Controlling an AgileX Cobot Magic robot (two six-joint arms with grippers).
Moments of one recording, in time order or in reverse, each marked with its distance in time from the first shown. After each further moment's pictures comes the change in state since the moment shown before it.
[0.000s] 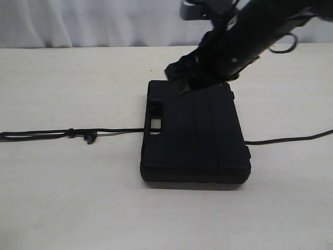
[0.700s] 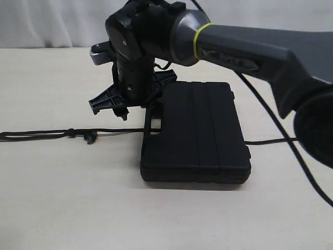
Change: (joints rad) left arm 0.000 0.000 0.000 0.000 0.000 0.000; right arm 0.252 0.551 -0.570 -0.364 0.245 0.421
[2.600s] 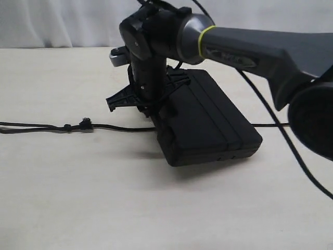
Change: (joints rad) left arm 0.000 0.000 0.000 0.000 0.000 0.000; right arm -0.053 0.013 -0.009 -0.021 0.058 0.039
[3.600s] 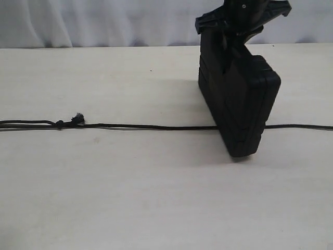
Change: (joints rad) left arm 0.000 0.000 0.000 0.000 0.000 0.000; right arm -0.361 -0.243 0.000 -0.009 0.089 -0.204
